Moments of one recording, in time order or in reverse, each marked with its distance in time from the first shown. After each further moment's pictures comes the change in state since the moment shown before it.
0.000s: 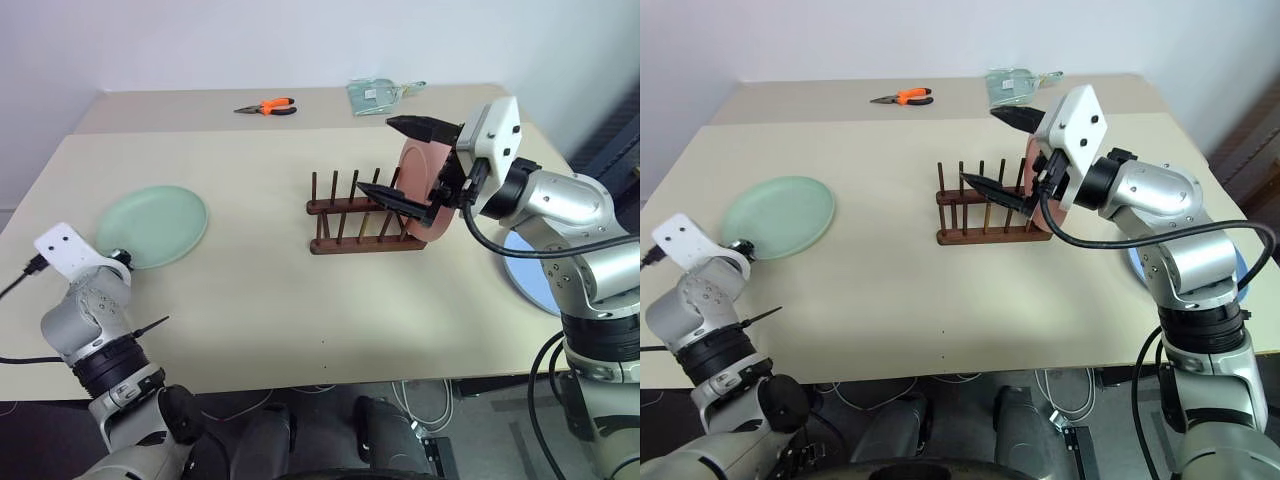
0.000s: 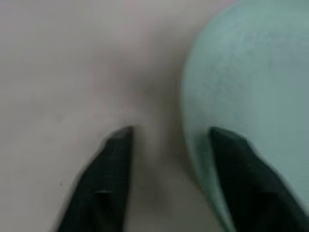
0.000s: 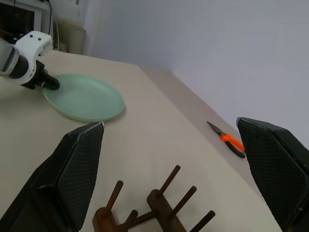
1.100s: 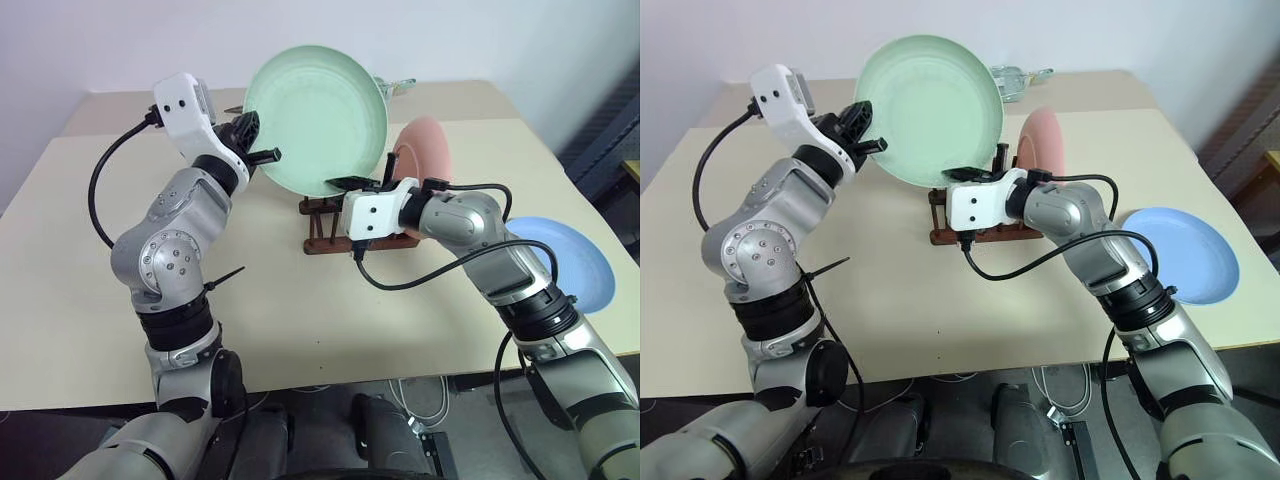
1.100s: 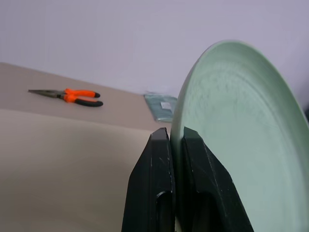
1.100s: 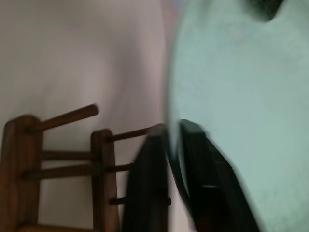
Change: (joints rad) left arm -0.242 -0.135 -0.472 -0.325 -0.303 -0.031 -0.153; right arm -0.123 0.095 0.376 0.283 -0.810 -0.491 -0.095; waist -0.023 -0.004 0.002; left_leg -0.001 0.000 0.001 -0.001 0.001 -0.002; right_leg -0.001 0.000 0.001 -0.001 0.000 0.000
